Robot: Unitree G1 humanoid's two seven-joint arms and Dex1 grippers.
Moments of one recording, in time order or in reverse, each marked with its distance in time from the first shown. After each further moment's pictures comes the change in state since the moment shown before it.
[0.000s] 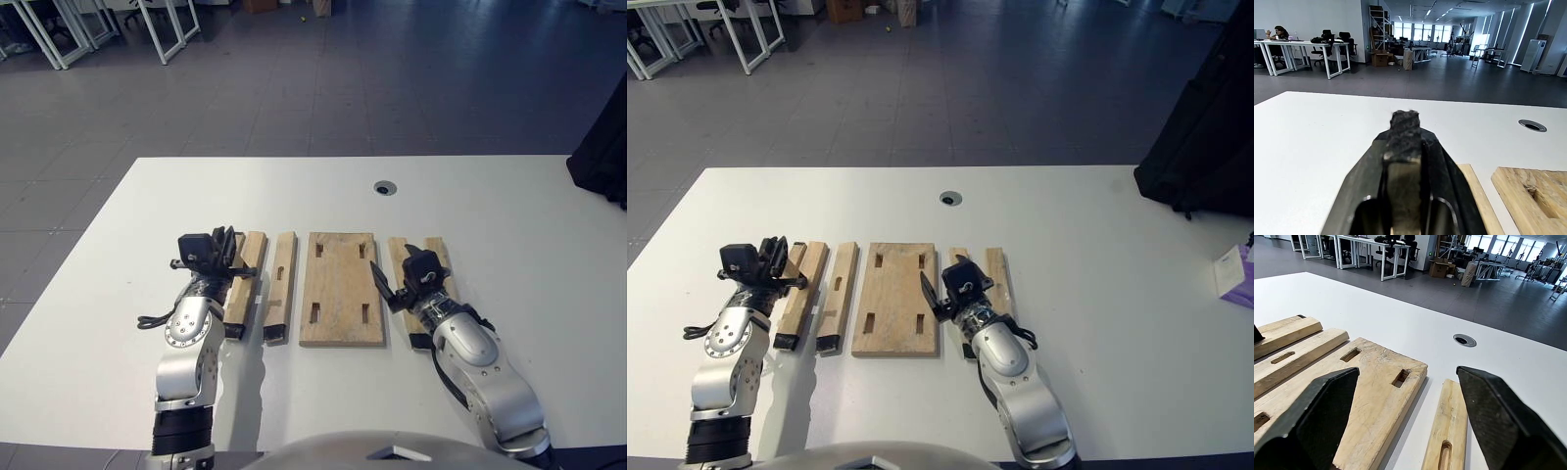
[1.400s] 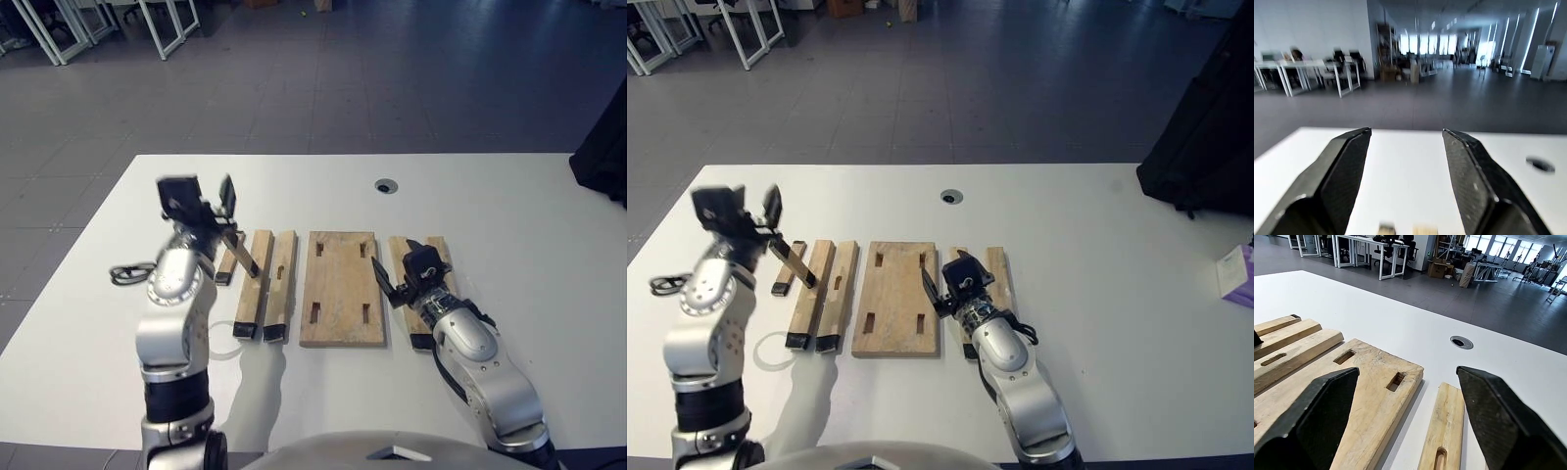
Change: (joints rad) left arm -0.306 0.048 0.082 -0.252 0.008 0.366 0.081; right arm -0.022 0.004 0.003 0.010 -0.014 0.006 -0.013
